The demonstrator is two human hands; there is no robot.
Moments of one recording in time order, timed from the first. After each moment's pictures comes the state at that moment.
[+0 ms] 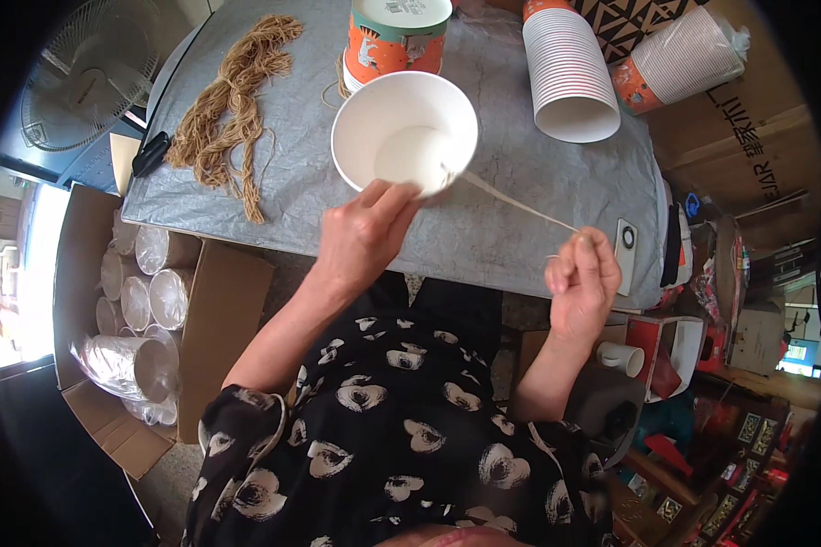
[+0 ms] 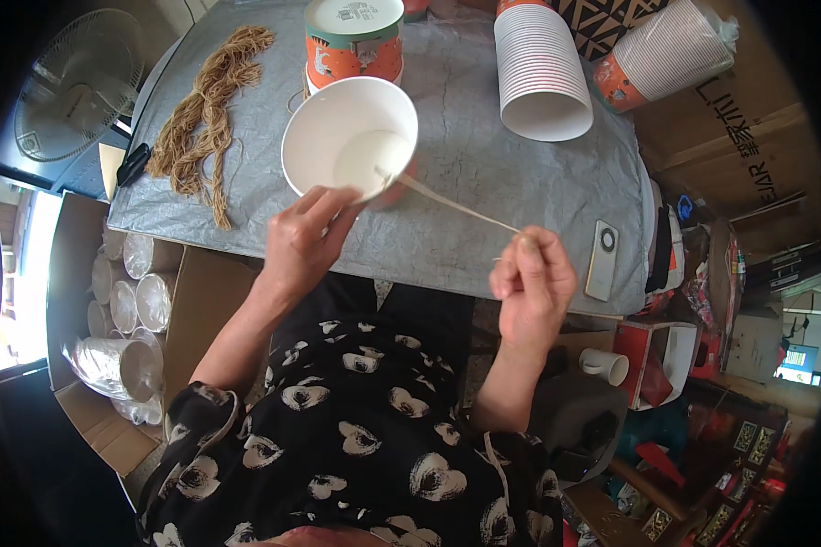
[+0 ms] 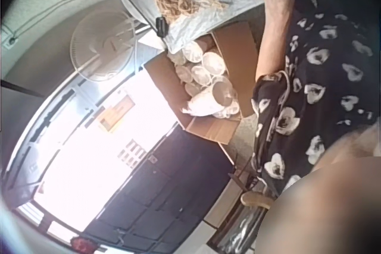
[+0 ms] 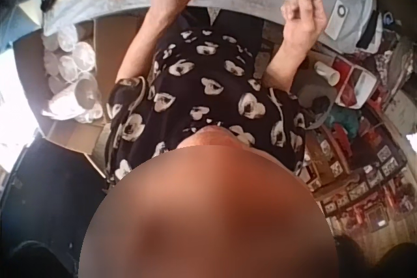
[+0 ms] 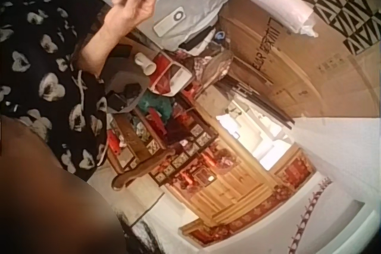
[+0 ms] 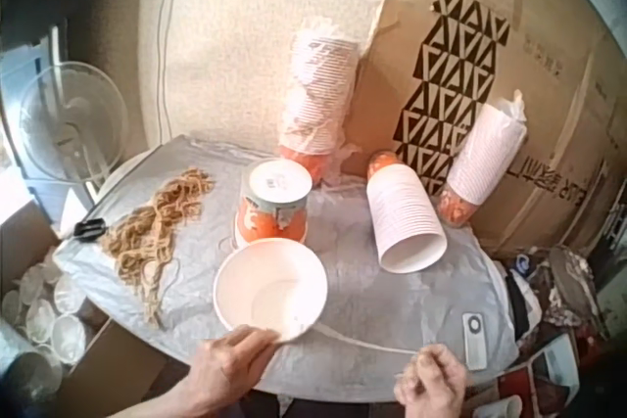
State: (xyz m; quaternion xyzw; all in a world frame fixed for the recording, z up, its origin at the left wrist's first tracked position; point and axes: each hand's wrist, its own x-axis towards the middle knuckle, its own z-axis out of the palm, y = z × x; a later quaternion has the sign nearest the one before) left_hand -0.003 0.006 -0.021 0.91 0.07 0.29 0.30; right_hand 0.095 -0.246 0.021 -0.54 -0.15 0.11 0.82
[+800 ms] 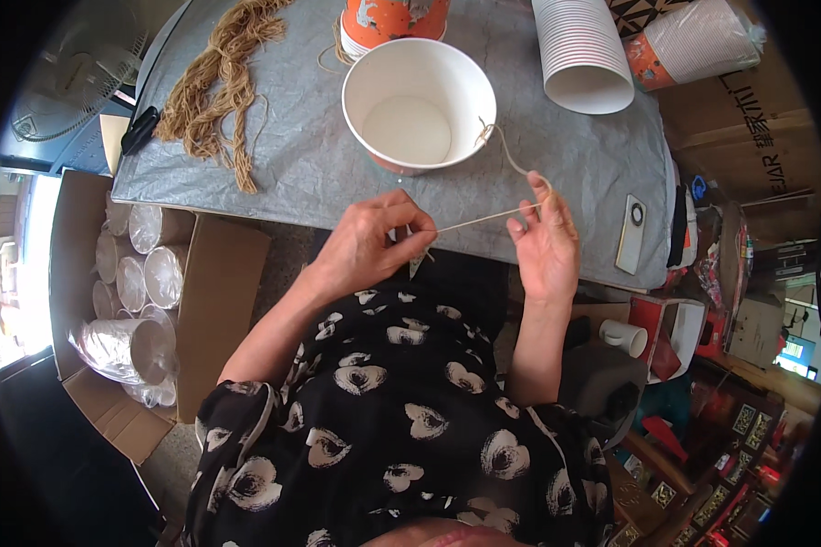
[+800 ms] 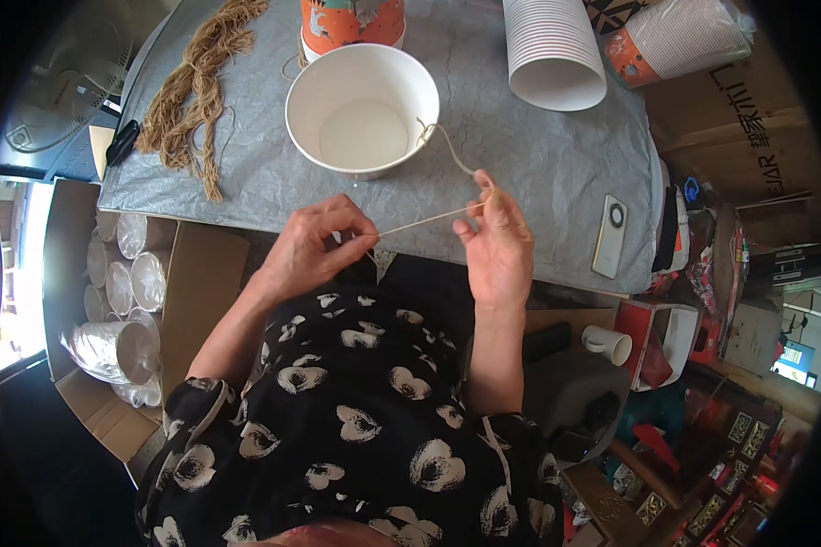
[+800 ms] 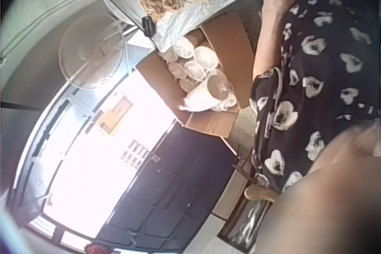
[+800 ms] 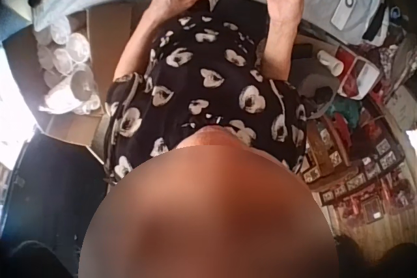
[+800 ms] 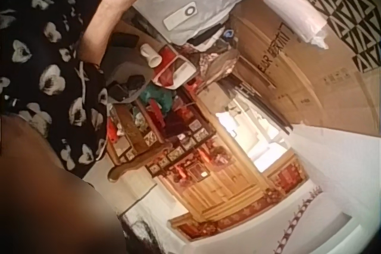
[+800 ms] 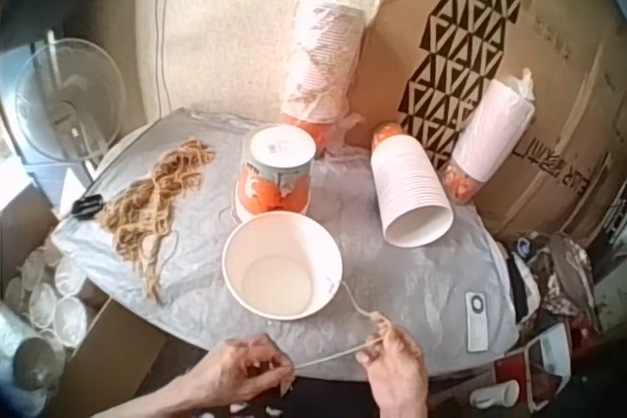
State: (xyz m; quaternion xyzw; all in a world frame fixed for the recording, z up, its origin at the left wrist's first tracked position) left_hand -0.030 -0.002 -0.039 0.82 0.02 0.08 0.56; right_hand 0.101 -0.234 -0.046 -0.44 -0.05 0.24 0.86
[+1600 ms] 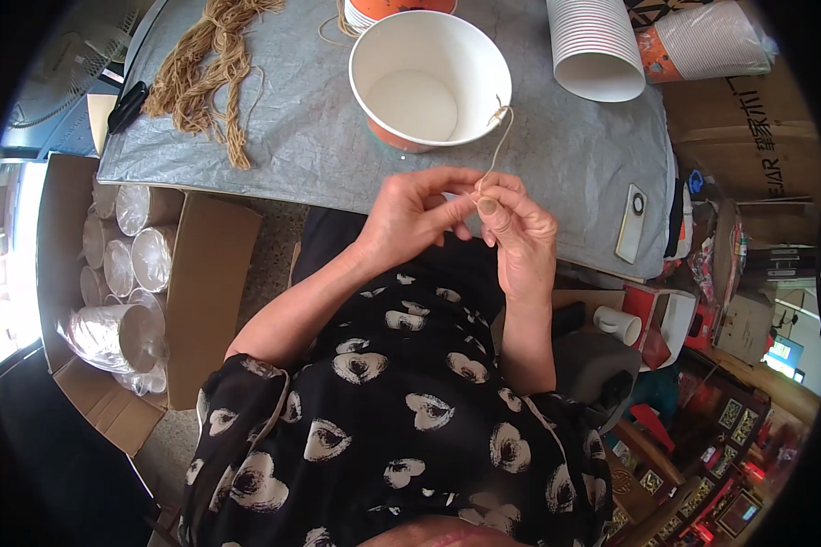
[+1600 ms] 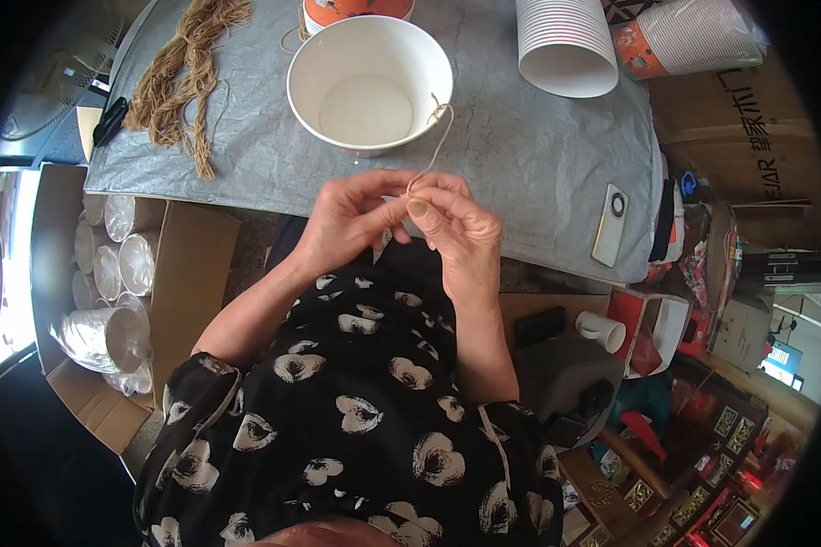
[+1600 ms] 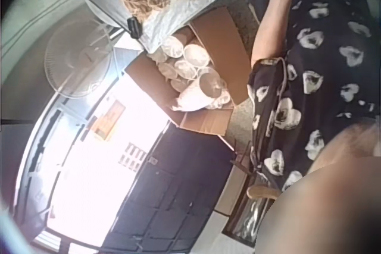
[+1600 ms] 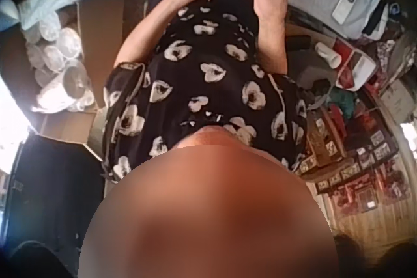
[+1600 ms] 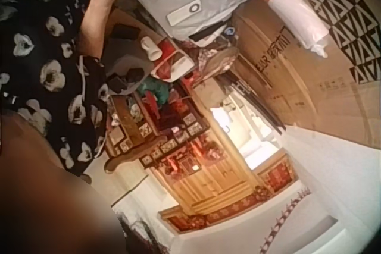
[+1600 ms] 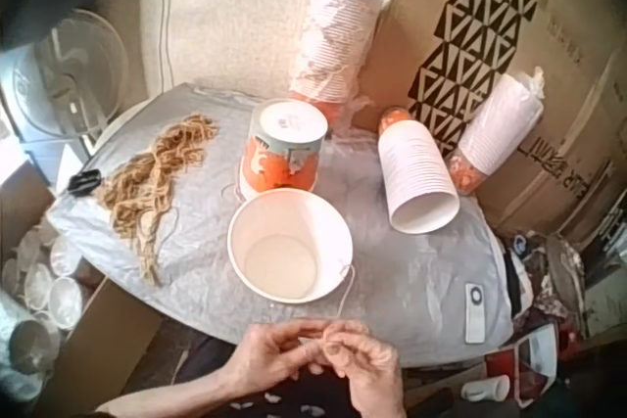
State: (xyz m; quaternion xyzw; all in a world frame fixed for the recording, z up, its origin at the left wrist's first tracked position) left_hand -0.007 -0.035 -0.046 0.62 0.10 0.01 0.78; right_hand 0.063 -0.198 -0.037 -0.59 -0.17 0.23 0.75
